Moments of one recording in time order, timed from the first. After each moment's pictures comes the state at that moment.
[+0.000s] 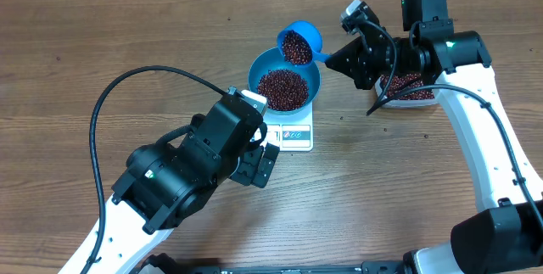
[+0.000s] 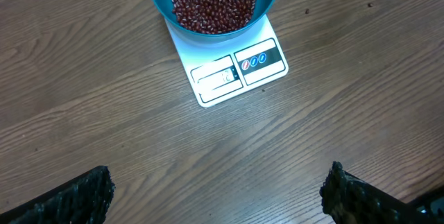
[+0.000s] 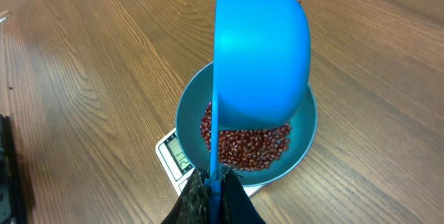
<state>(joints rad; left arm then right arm) -0.72 1.19 1.39 -1.20 -0.15 -0.28 0.15 1.66 1.59 -0.91 -0.72 -0.49</state>
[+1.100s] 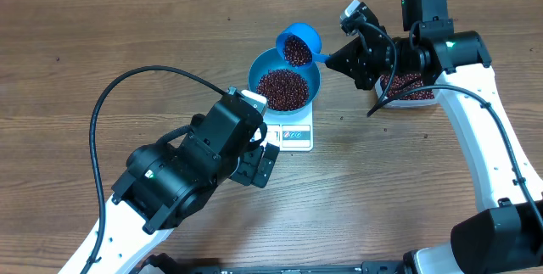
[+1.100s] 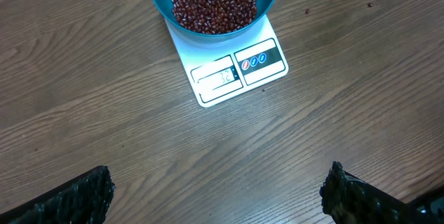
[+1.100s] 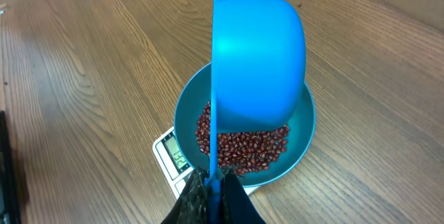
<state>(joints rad) -0.72 1.19 1.39 -1.20 -0.15 -0.28 0.15 1.66 1.59 -0.92 -0.72 -0.51</state>
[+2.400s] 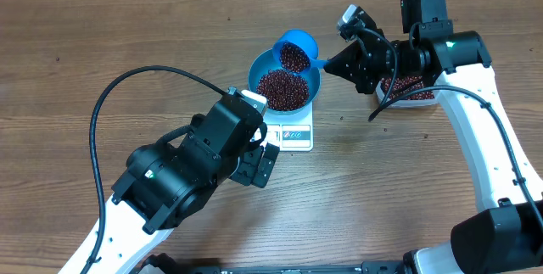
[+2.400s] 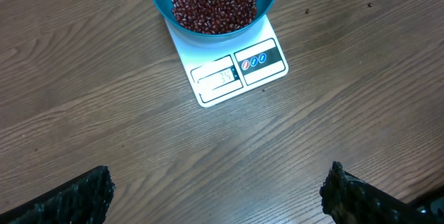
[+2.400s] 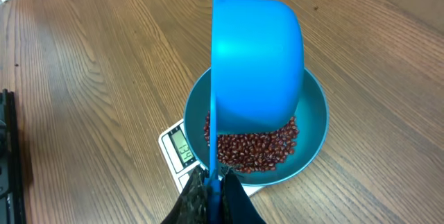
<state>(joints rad) -0.72 1.19 1.39 -1.20 -0.15 -0.28 0.15 1.66 1.59 -0.95 -0.75 -0.60</state>
